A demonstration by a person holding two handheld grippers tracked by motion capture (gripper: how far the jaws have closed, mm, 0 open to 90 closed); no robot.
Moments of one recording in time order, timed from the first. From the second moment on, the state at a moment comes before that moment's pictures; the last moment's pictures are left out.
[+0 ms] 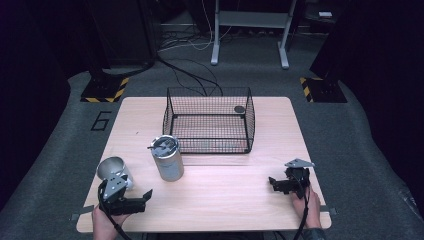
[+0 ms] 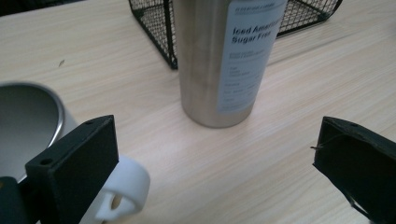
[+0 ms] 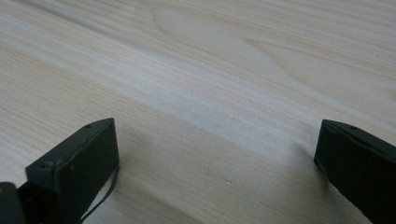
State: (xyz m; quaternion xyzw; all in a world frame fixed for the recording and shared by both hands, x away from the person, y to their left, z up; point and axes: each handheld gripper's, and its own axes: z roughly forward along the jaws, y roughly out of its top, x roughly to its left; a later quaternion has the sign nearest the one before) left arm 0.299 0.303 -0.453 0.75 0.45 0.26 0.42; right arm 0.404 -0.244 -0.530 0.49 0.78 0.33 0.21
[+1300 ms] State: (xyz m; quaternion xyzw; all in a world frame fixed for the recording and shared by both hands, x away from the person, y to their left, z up) left arm 0.371 0.267 -0.422 0.74 0.41 0.25 0.48; right arm 0.404 -0.244 -0.530 0.49 0.78 0.33 0.21
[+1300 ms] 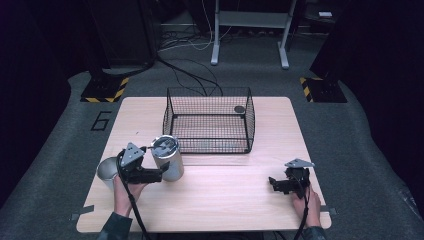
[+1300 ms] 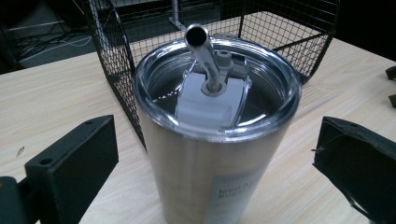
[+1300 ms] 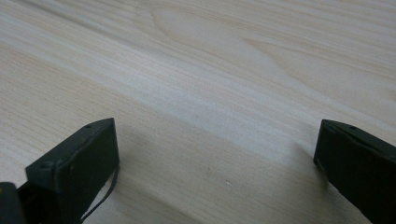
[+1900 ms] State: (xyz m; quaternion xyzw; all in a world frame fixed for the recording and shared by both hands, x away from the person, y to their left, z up) left arm 0.393 0.253 -0.428 0.73 0.41 0.24 0.49; right arm 0.404 -0.244 -0.530 0.49 0.78 0.33 0.21
